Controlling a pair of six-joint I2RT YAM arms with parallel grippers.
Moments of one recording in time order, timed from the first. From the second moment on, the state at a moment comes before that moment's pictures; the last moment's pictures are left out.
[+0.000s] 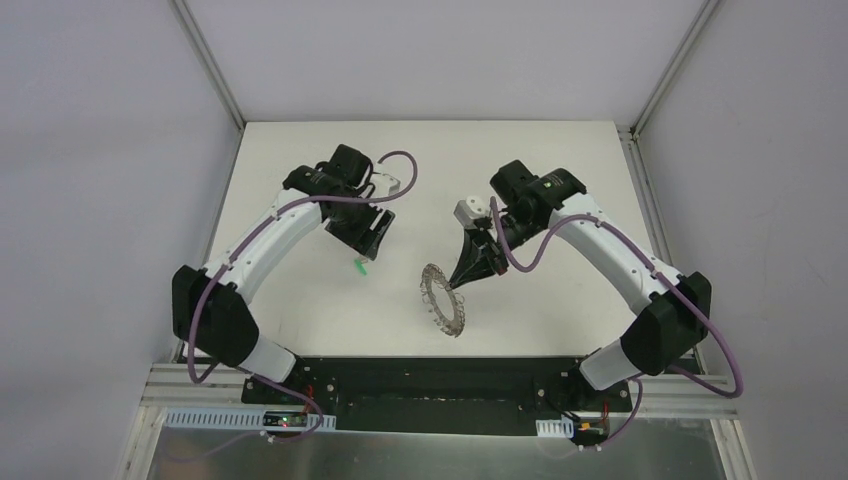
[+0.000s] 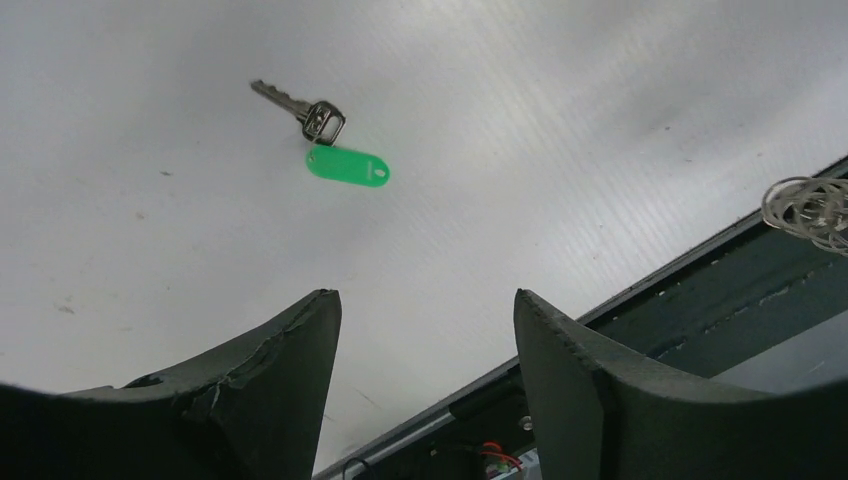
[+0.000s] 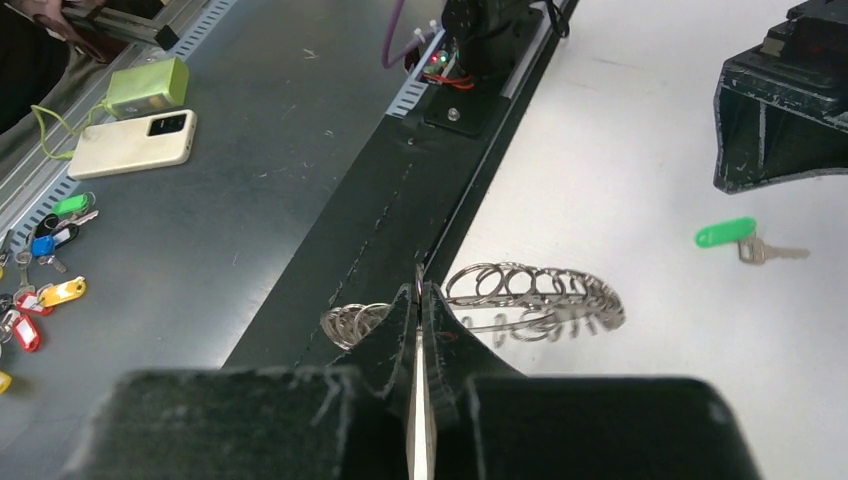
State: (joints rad) left arm -0.46 1.46 1.35 -1.03 0.17 0.15; right arm 0.61 1.52 1.46 -1.37 -1.30 -1.28
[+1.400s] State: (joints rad) left arm -0.25 2.01 1.48 -1.06 0.27 0.01; right arm 0.49 1.37 1.27 -1.15 -1.28 -1.11
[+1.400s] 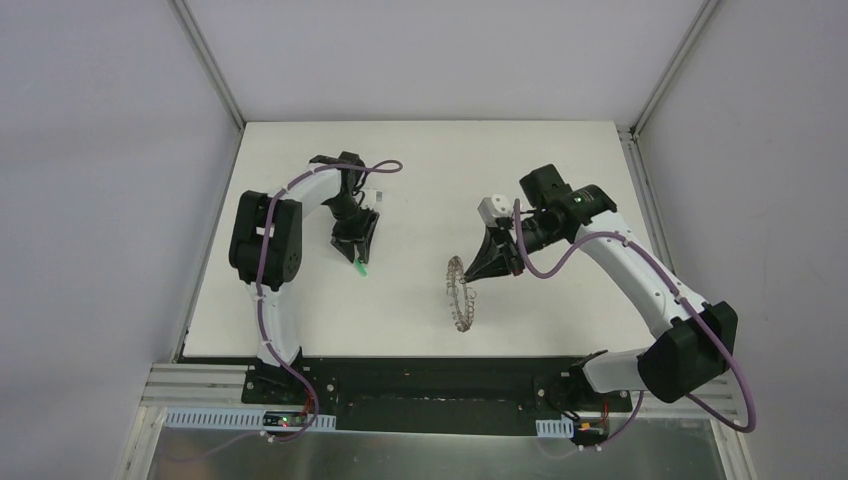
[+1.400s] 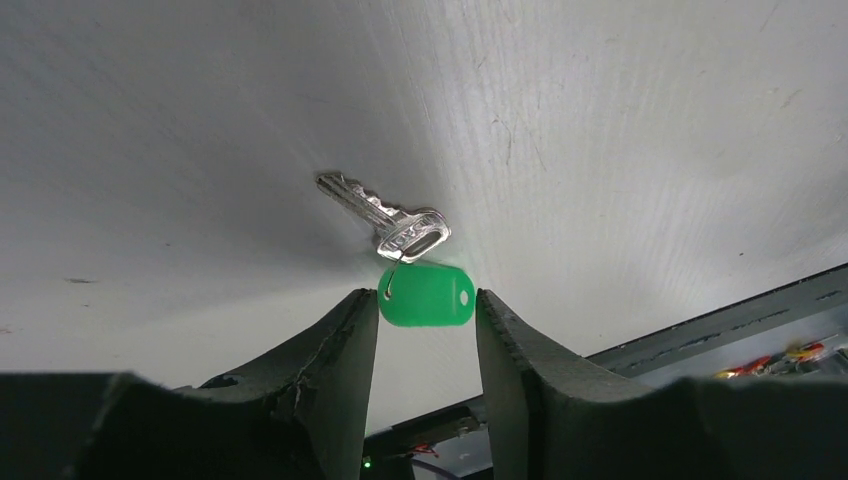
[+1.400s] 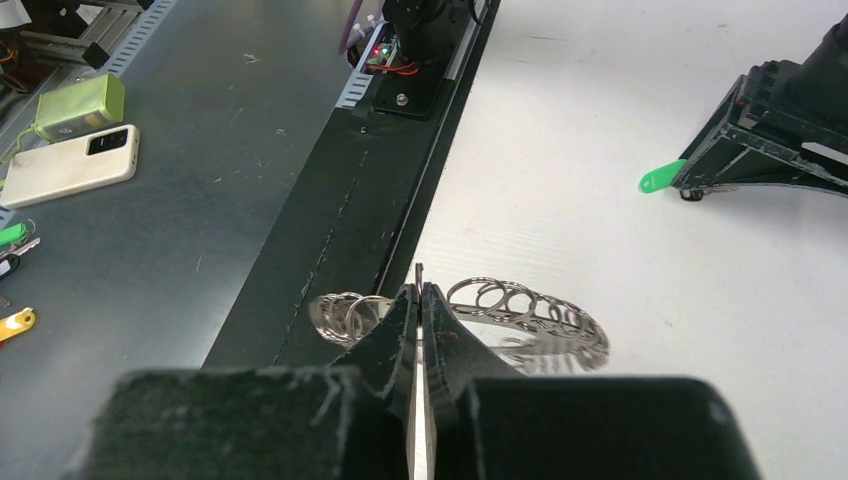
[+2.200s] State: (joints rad) left arm -0.34 2.00 1.49 -1.08 0.53 0.09; right arm 0.43 1.31 1.25 -1.13 -1.31 -1.09
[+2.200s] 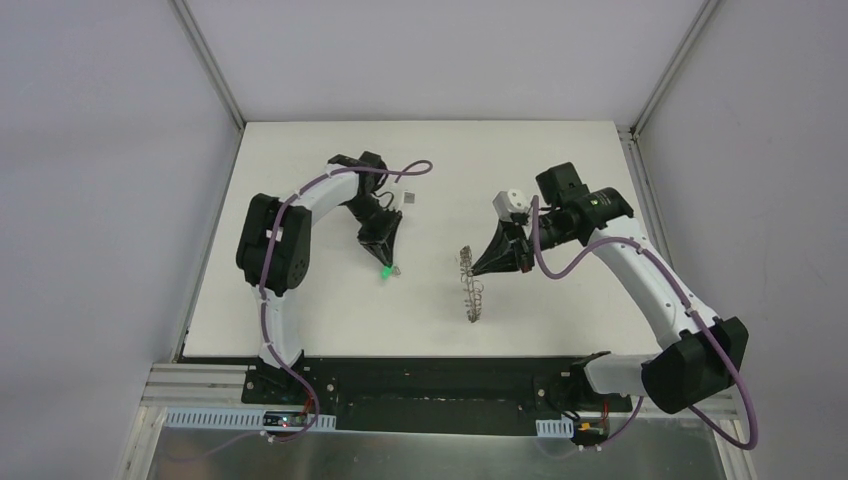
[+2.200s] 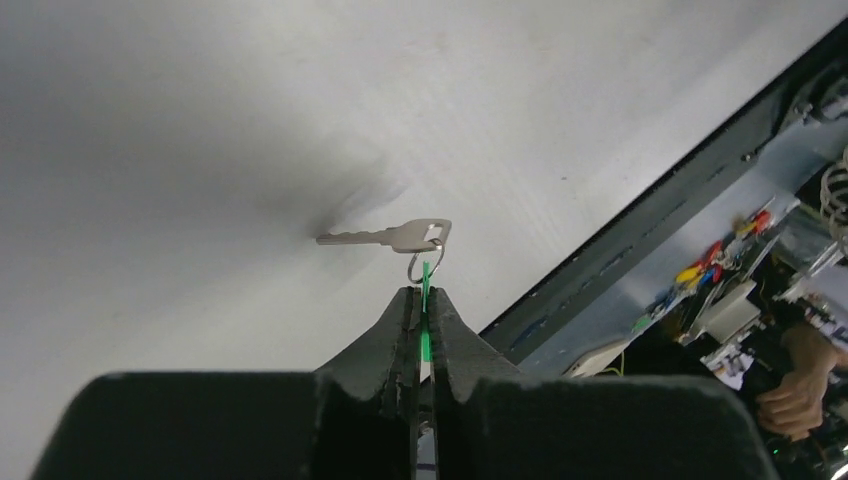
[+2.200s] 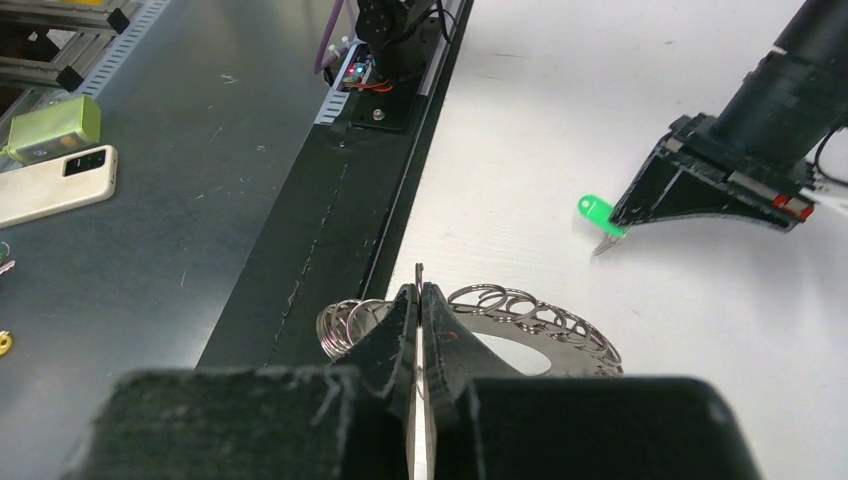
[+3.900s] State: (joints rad) left arm -0.69 1.93 1.50 -0.94 0.27 0.49; right arm 0.24 1.16 1.15 -1.21 -1.33 -1.04
